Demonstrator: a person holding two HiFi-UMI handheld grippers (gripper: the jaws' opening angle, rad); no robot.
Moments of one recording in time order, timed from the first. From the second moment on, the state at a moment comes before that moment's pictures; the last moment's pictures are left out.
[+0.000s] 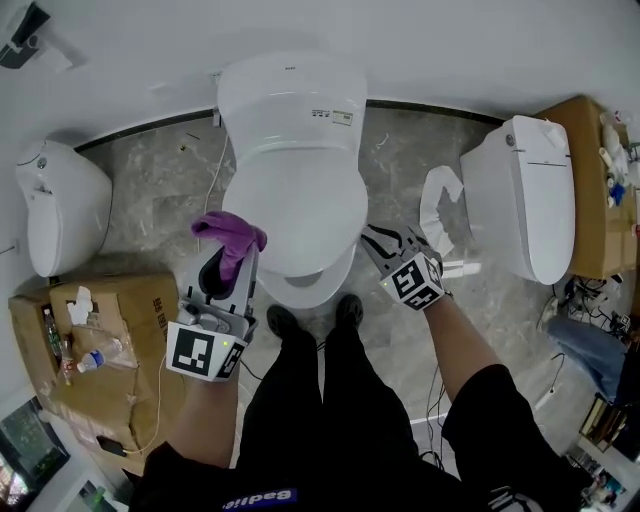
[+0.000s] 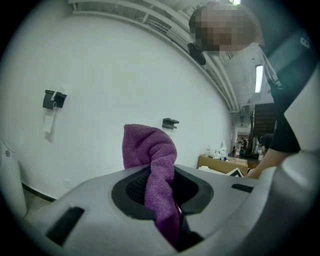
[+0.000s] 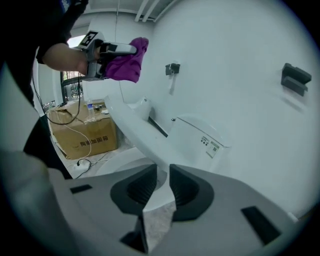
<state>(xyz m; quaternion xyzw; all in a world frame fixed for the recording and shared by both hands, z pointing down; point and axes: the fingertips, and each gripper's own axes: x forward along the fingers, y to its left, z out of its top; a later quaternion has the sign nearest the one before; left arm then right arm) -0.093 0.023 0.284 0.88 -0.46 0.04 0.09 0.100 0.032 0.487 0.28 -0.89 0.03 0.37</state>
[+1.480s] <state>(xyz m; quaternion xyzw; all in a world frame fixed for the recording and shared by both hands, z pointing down) -0.135 0.060 0.359 0.88 -0.45 0.07 0.12 -0.007 0.046 0.512 0.28 -0.93 0.19 0.15</state>
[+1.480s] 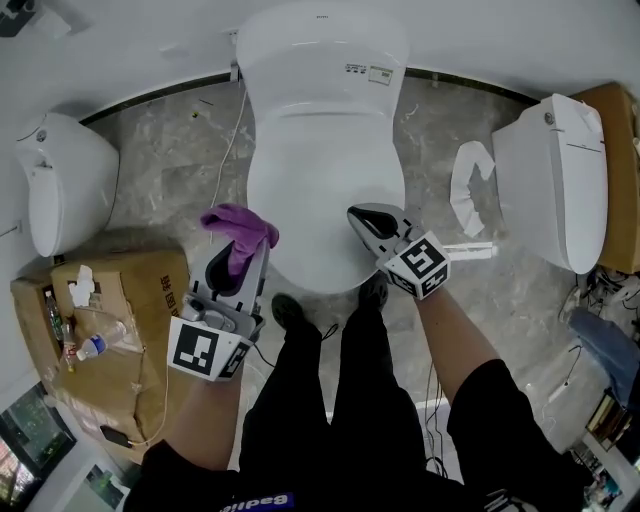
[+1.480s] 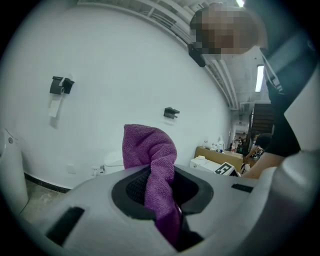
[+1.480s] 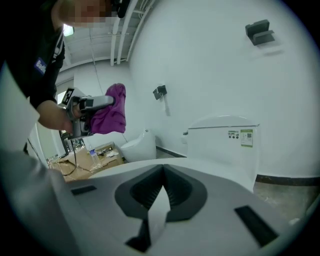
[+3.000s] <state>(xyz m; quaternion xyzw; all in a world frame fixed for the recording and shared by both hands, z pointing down) -0.114 -0.014 0.455 0.86 -0.45 0.20 0.14 -0.011 0.058 0.420 0.23 -0.96 0.13 0.13</state>
